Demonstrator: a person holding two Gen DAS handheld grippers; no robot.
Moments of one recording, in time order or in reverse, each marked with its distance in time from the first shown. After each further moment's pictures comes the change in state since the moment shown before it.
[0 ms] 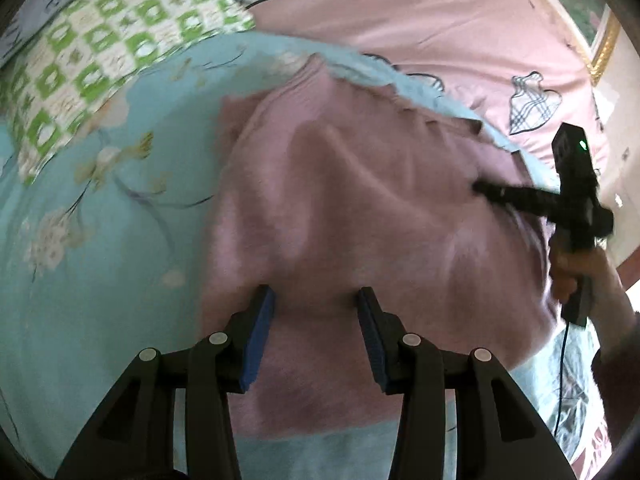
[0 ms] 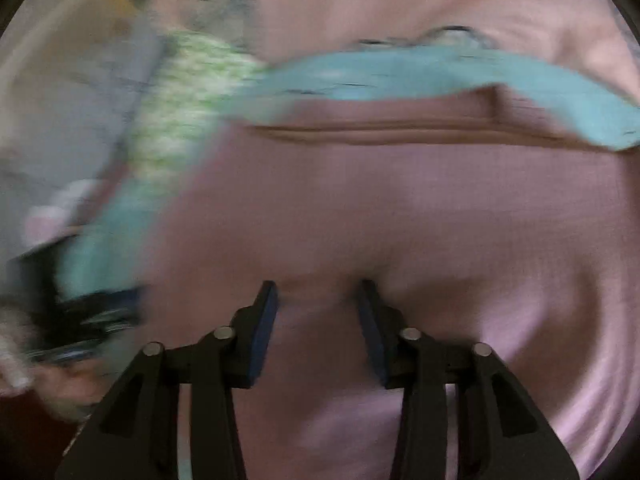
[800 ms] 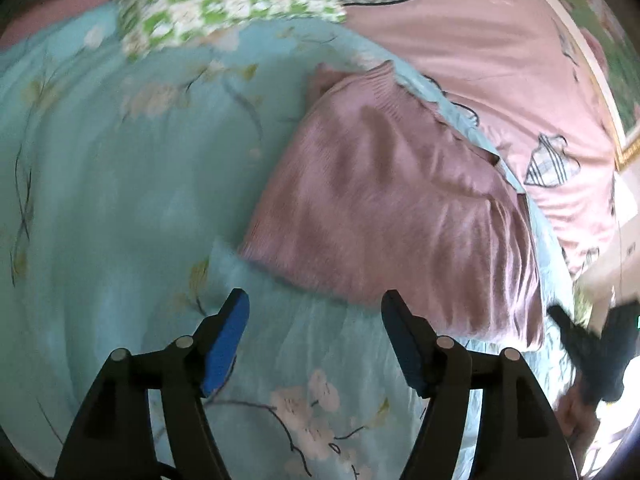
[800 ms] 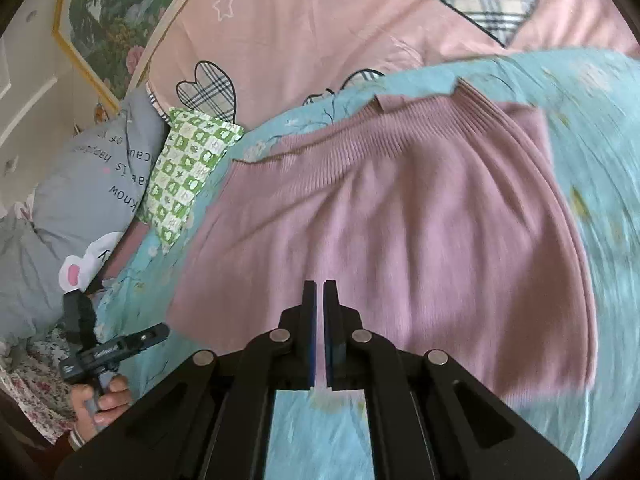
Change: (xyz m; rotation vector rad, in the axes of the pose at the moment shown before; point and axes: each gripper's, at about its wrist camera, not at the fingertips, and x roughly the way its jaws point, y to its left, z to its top) left arm -0.060 0.017 -0.071 -0.355 0.006 -0.002; right arm -0.137 0.020 -0.130 0.205 -0.186 0.041
